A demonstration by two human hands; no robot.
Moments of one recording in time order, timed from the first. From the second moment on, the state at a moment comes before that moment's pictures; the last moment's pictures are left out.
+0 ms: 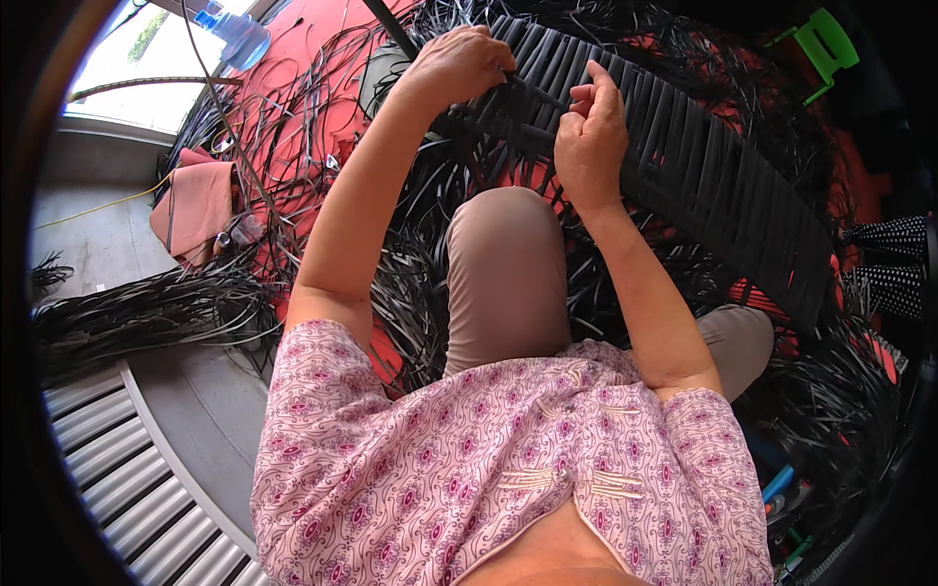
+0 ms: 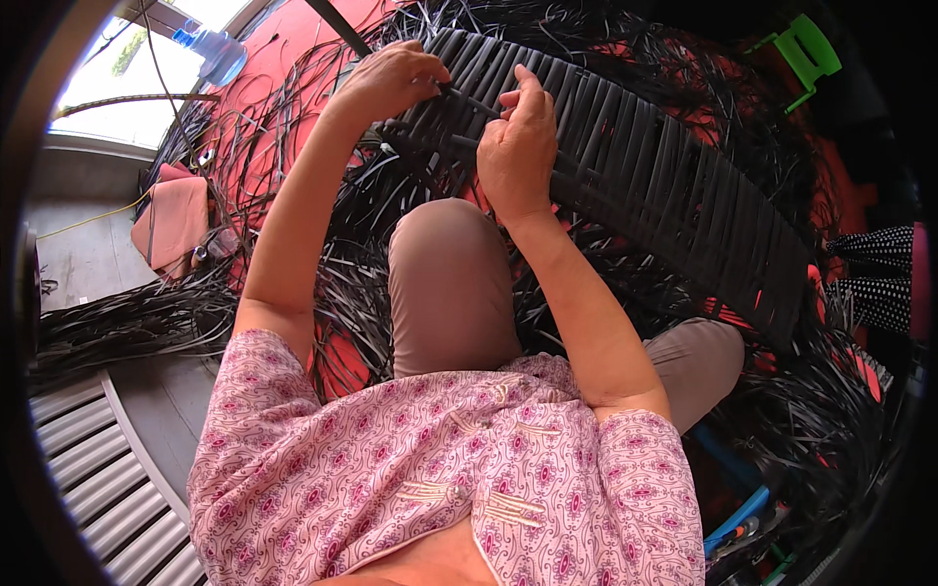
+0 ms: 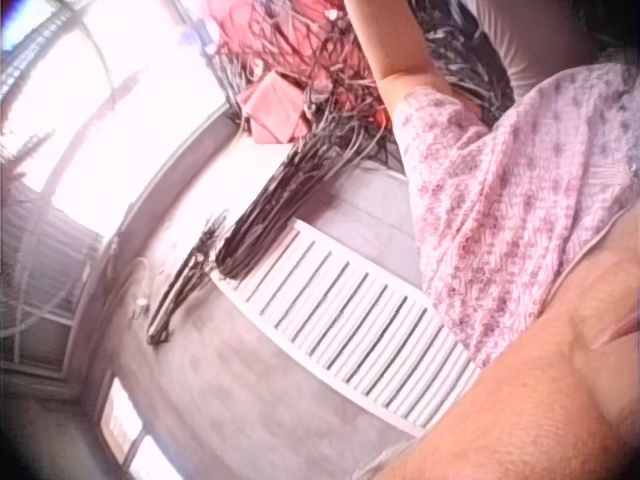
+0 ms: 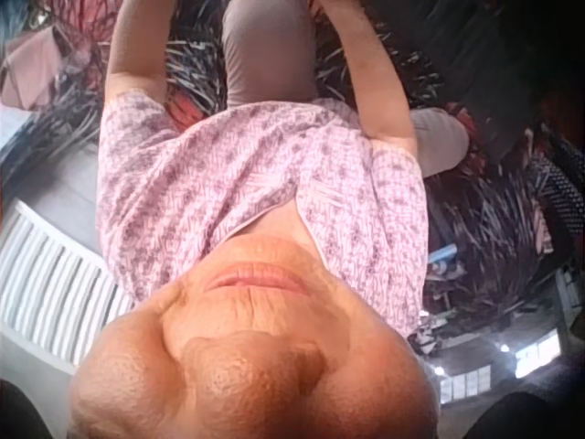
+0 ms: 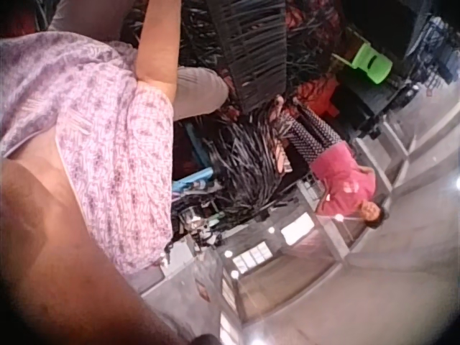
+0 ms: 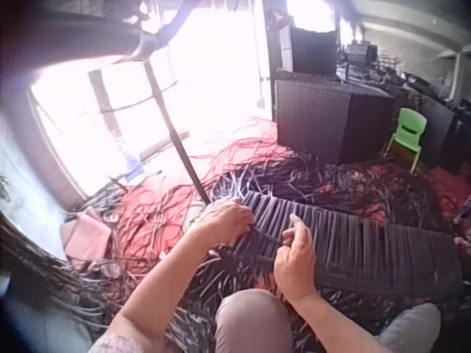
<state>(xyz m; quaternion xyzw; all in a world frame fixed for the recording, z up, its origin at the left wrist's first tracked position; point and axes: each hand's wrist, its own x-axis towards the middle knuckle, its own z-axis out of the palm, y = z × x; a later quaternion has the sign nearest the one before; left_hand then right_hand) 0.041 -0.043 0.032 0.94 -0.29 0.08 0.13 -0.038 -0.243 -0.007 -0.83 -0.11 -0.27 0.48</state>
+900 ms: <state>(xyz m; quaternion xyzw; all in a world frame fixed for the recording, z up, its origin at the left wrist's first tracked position) 0.065 -0.037 0.030 0.95 -0.29 0.00 0.09 -0.033 -0.246 -0.014 -0.81 -0.07 -0.29 0.50</state>
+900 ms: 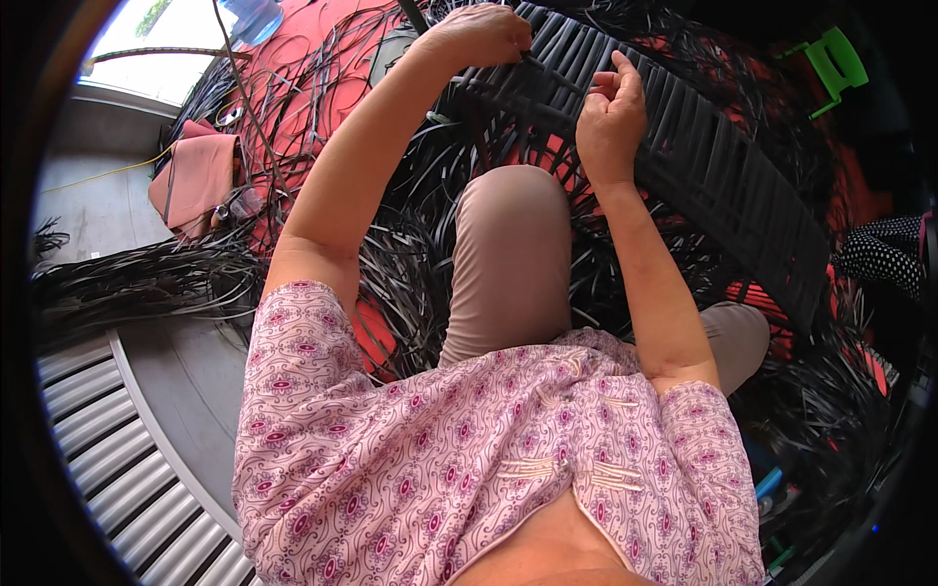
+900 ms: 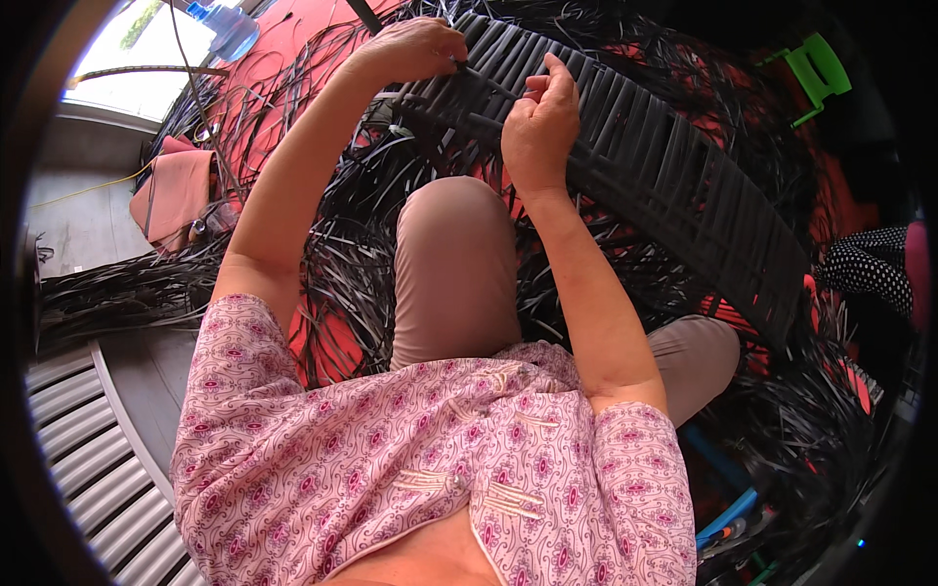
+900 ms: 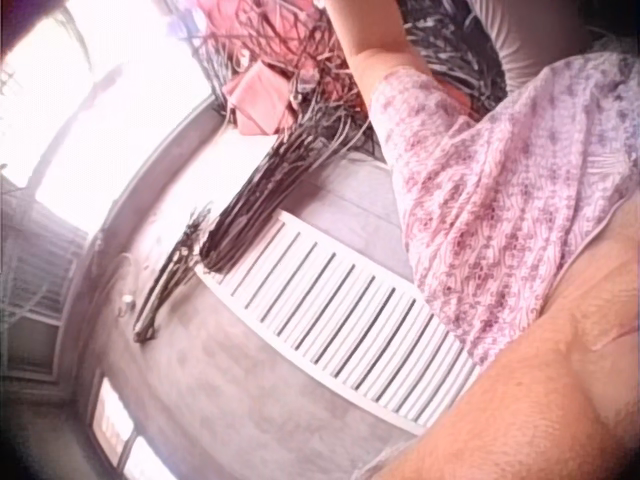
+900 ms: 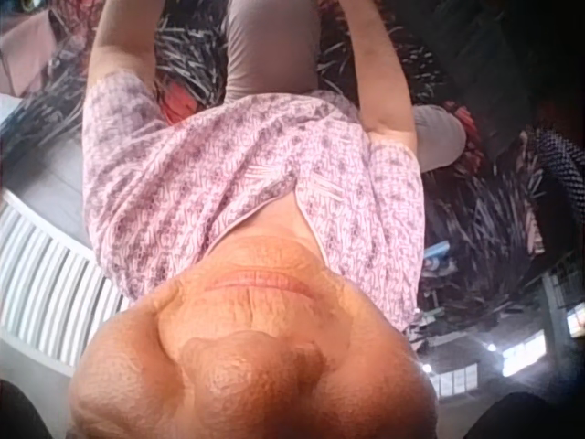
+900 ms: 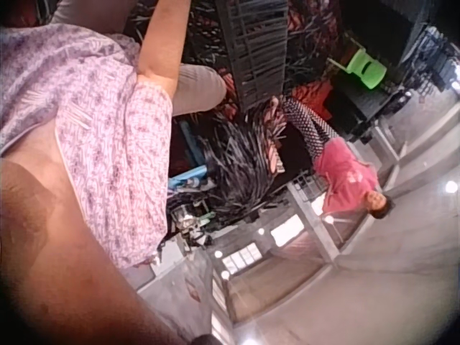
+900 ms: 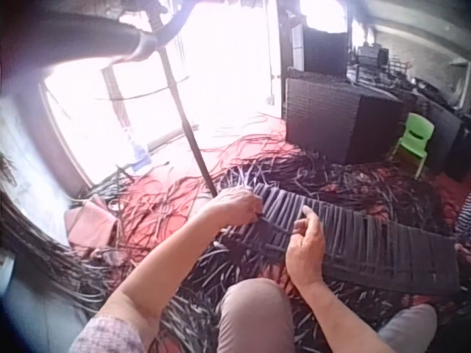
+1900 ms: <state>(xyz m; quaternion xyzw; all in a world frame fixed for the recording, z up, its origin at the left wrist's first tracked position) 0.084 -0.048 0.050 0.82 -0.32 -0.23 0.42 -0.026 -0.248 -0.018 -0.80 -0.05 -0.28 0.52</state>
